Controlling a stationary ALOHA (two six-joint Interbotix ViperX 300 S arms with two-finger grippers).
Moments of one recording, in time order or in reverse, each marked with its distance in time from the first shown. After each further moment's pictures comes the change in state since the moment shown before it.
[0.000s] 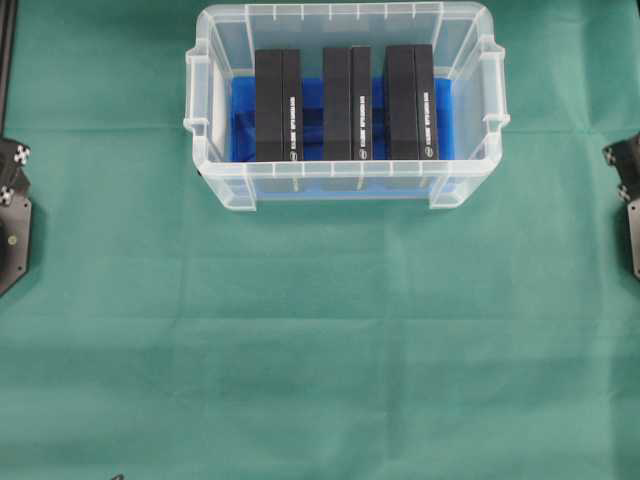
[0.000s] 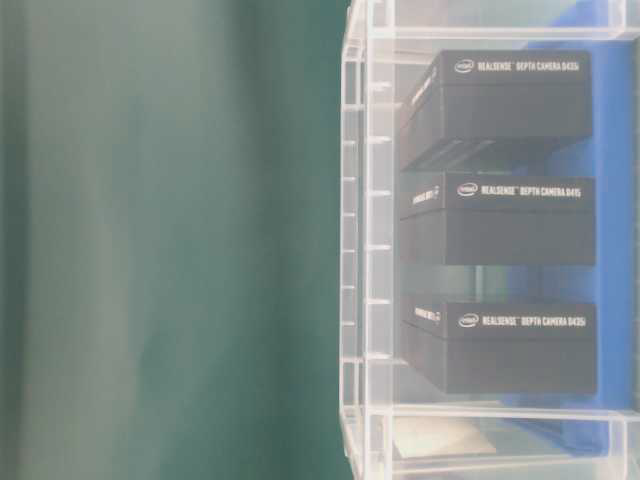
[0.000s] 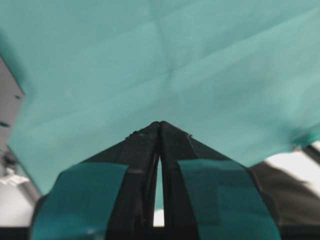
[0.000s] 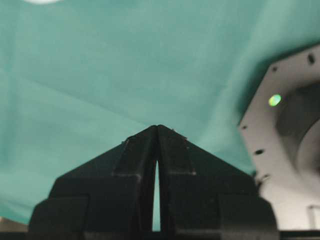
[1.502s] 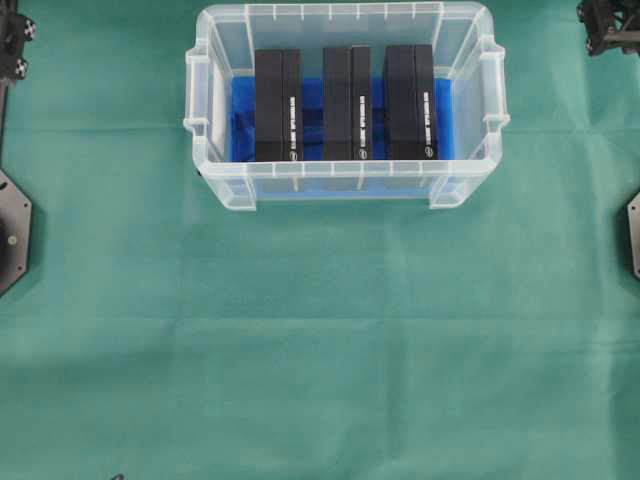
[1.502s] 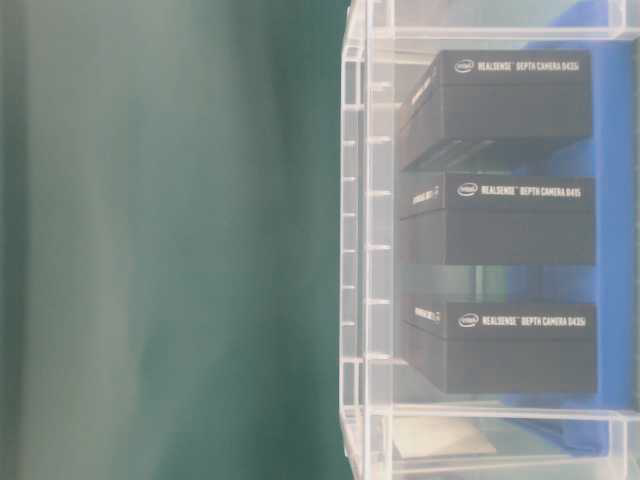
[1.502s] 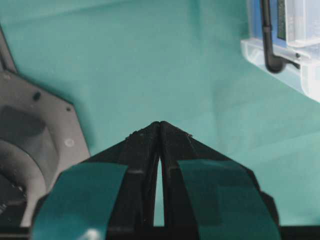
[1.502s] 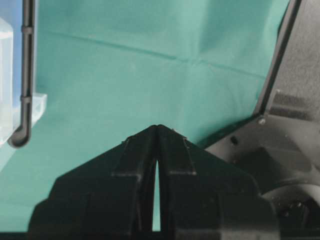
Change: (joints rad) left arm 0.500 0.075 -0.032 0.018 0.052 0.439; right arm -0.571 0.169 -0.046 -0.021 -0.049 -0.494
